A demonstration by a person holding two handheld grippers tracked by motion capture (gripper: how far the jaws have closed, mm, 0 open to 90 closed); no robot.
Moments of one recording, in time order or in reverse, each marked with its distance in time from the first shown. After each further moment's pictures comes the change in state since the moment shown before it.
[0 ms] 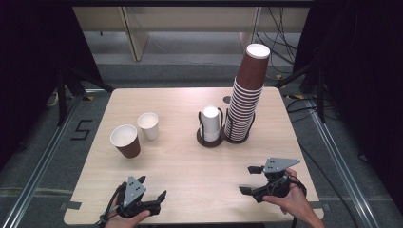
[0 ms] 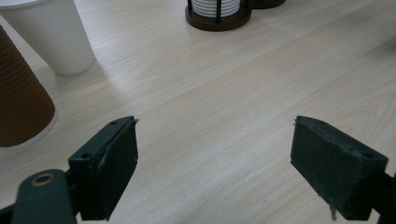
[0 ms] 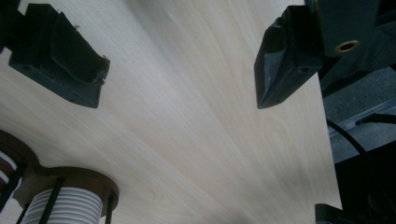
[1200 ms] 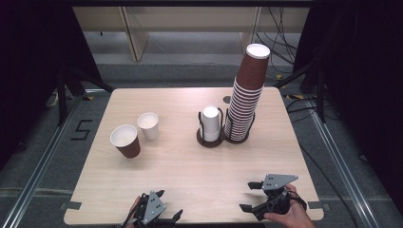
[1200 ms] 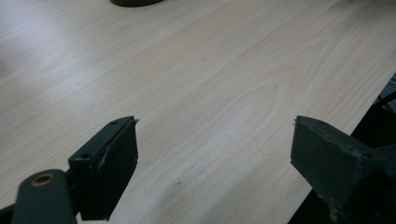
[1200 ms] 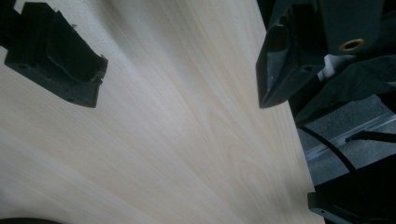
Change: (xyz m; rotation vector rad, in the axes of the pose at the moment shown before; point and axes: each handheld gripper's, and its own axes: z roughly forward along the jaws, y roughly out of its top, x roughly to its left) left arm -0.045 -0.021 0.014 0.049 -0.133 0.112; right arm 0.025 -0.033 0.005 0.061 0.026 0.008
